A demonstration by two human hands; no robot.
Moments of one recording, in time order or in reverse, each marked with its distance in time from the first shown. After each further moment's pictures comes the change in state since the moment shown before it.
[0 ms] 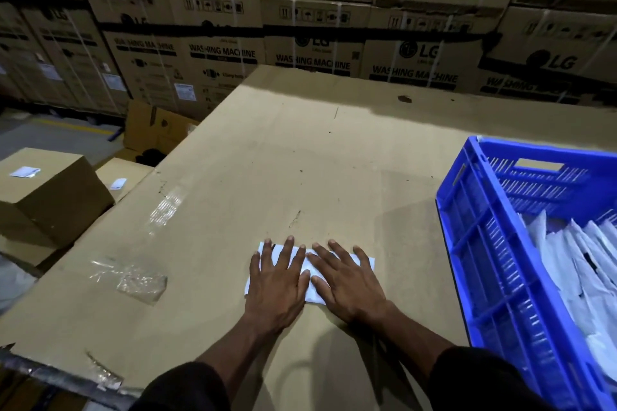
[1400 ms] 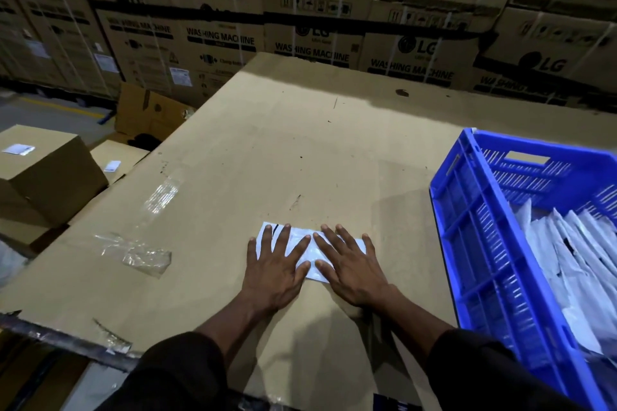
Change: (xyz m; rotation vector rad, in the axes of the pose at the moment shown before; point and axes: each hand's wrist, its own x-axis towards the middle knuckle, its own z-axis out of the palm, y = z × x) left_hand -0.014 -0.011 0.003 -0.053 -0.078 0.040; right_hand -0.012 0.007 -0.005 -0.045 -0.128 0.047
